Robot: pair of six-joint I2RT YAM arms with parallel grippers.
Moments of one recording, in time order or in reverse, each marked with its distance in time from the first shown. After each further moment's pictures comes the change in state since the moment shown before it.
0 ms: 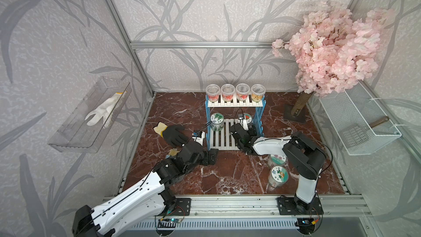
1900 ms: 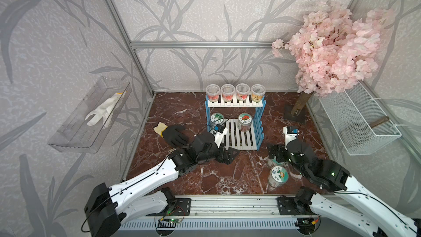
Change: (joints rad) left arm -0.083 0.289 0.171 0.229 0.360 0.118; right arm 0.002 -1.187 -0.153 -1.085 -0.467 0.334
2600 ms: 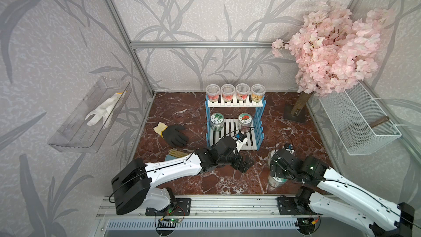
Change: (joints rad) left arm -0.138 0.308 0.042 0.163 0.015 0.006; right arm 0.039 0.107 -0.156 -0.283 -0.150 0.347
